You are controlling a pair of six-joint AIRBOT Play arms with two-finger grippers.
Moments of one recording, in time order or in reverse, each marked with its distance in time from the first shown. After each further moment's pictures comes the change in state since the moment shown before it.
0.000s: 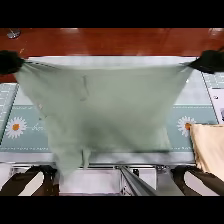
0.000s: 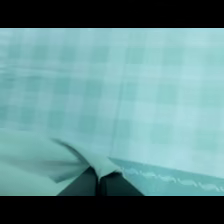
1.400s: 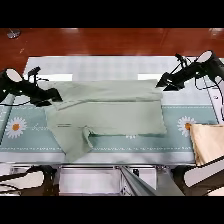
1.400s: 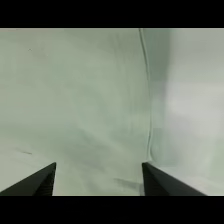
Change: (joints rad) left arm 0.068 -0.489 -0.119 -0.031 -0.214 0.043; right arm -0.008 -0.667 0.174 0.028 0.080 -0.001
